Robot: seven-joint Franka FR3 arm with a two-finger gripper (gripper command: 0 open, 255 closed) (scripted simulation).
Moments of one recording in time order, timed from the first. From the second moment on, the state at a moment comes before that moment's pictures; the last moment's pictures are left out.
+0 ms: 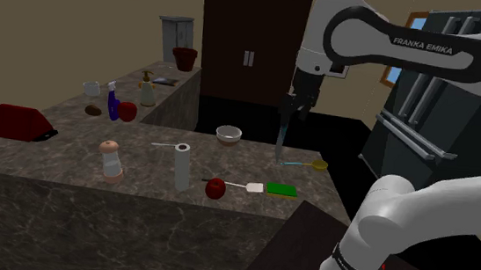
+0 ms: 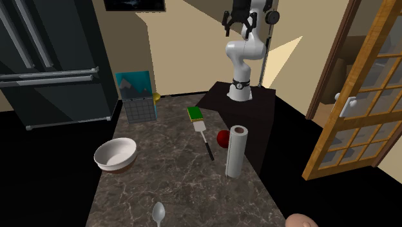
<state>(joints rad) -0.02 -0.82 0.03 -2.35 -0.02 1.61 0.15</state>
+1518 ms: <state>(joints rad) 0.08 -0.26 -0.23 -2.53 -0.06 2.34 -0.41</state>
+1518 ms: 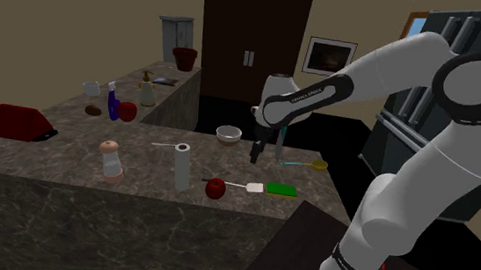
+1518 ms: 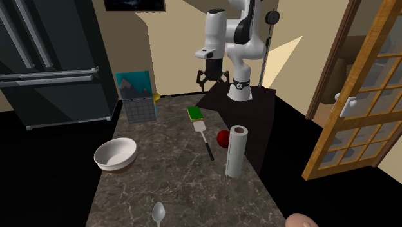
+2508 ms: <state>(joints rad) 0.08 0.34 -0.20 -2.27 0.22 2.64 -0.90</state>
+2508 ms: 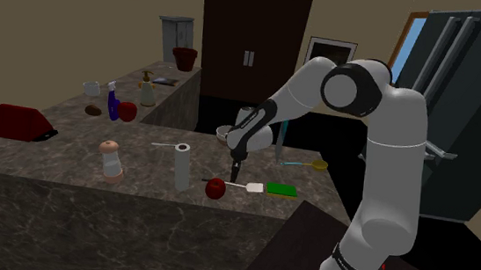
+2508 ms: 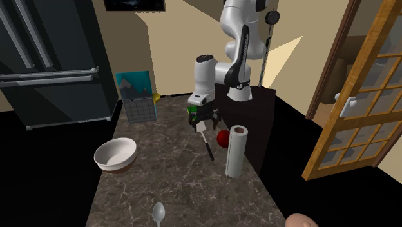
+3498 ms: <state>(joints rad) 0.05 0.44 -0.16 -2.24 0.27 2.72 -0.95</state>
